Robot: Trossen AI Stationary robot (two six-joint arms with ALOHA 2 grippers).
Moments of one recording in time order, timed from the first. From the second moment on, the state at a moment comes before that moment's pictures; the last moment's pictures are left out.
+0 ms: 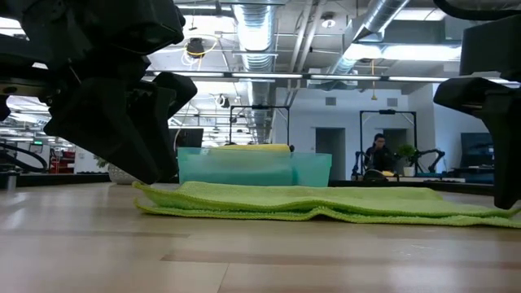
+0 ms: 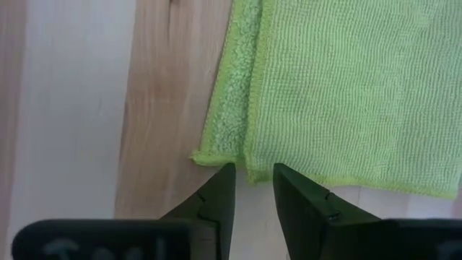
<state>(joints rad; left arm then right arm) -0.51 1.72 0.86 -0.08 -0.30 -0.06 0.76 1.84 1.06 -0.75 0.34 0.52</state>
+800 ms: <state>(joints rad) -0.53 1.72 0.86 -0.08 -0.34 -0.03 0.74 1.83 1.19 -0.94 0.38 0.61</state>
